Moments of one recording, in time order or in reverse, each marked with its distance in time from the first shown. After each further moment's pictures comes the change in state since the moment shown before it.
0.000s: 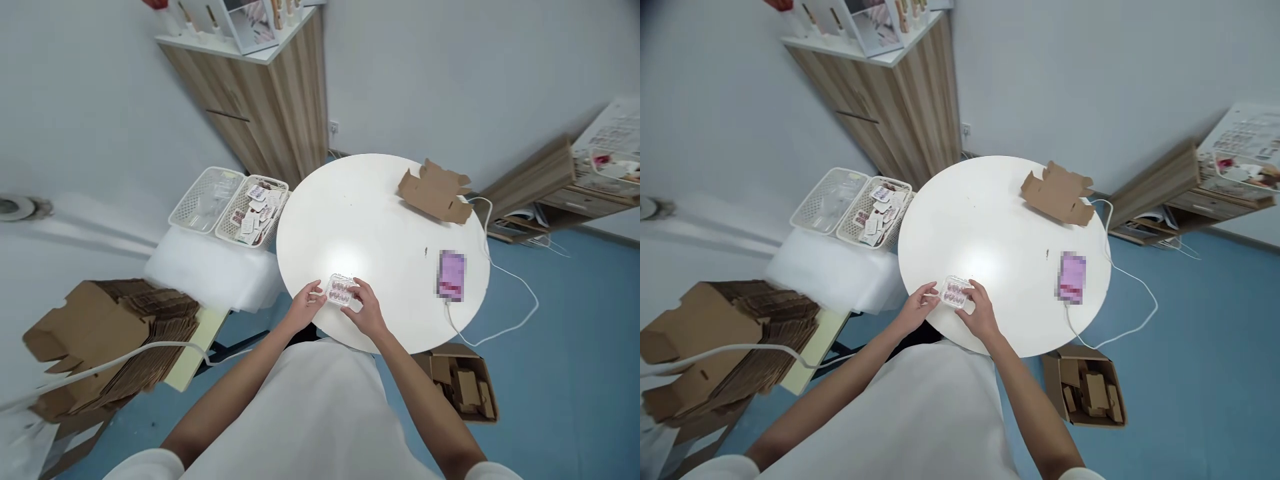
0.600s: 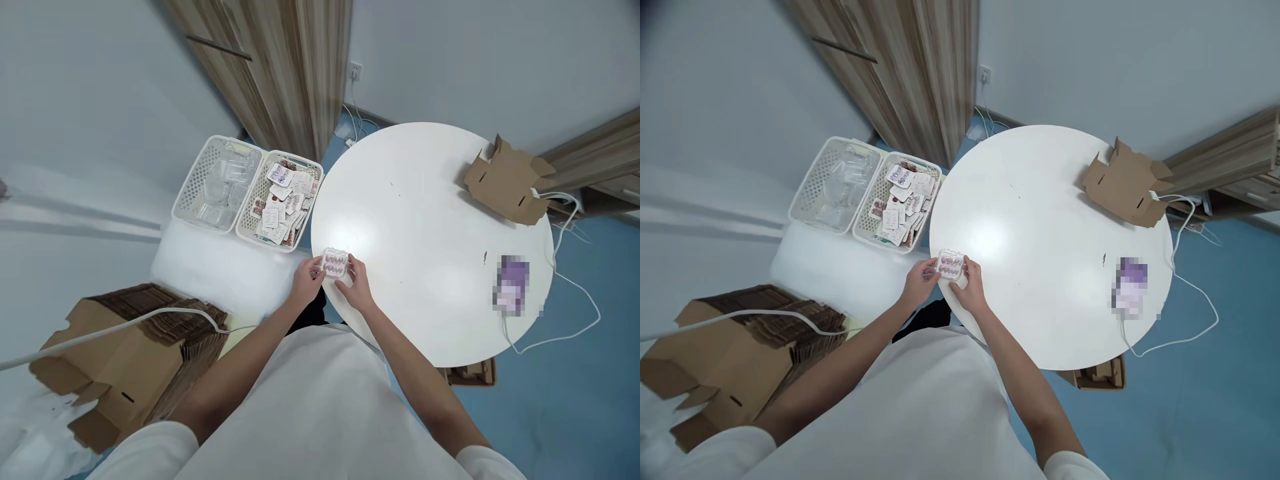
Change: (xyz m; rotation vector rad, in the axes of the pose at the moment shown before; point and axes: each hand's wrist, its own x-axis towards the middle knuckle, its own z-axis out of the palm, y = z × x) left_hand 0.093 -0.025 -0.130 0.085 0.176 0.041; right_hand 0.108 0.008 0.158 0.052 -0.019 0.187
